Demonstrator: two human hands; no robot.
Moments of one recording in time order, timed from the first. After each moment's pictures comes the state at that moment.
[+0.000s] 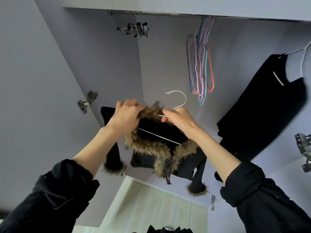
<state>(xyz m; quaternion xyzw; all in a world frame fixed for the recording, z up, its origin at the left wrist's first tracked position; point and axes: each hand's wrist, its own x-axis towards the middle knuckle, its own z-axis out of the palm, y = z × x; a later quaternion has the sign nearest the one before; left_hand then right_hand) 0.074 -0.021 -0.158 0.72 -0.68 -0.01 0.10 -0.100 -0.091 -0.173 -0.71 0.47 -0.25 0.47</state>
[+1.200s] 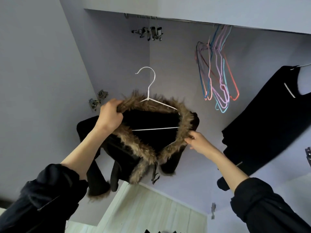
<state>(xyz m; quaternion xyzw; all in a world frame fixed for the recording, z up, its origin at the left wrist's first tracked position) 0.123 0.006 -0.154 0.80 -0.51 -0.08 0.32 -0.140 -0.101 -0.240 -0.70 0.51 -0.13 0.49</state>
